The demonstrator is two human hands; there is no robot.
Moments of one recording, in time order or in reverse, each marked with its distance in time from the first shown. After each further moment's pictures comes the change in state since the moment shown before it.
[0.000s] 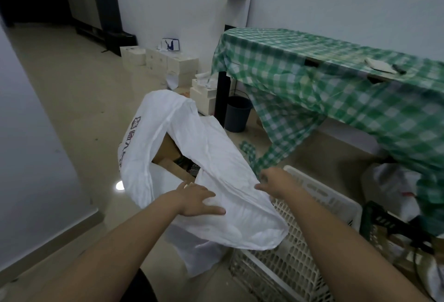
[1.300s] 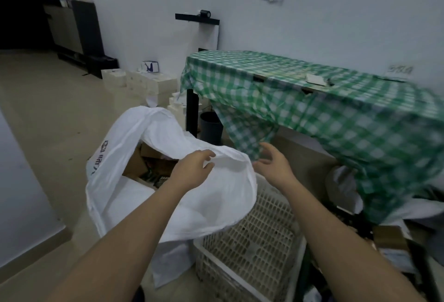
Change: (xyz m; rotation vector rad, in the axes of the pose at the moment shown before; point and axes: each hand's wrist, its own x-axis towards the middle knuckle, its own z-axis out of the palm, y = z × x) left_hand -0.002 0.141 -0.049 -0.316 0.673 0.099; right_hand -0.106 0.087 -0.072 1.020 0.363 0.060
